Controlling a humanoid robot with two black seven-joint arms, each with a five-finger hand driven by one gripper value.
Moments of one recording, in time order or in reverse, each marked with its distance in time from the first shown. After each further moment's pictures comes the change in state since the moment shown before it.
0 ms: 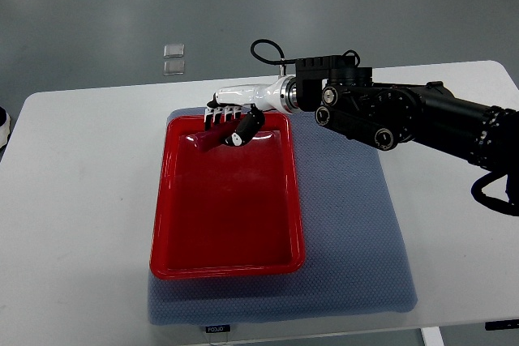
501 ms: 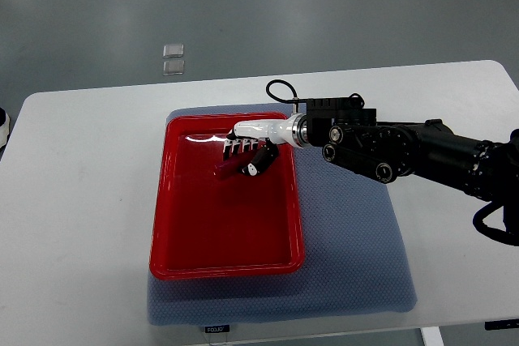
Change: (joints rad) left arm 0.003 0.000 0.000 0.000 0.000 0.000 0.000; right arm -0.112 0.006 -0.037 -0.030 -0.009 -0.053 0.002
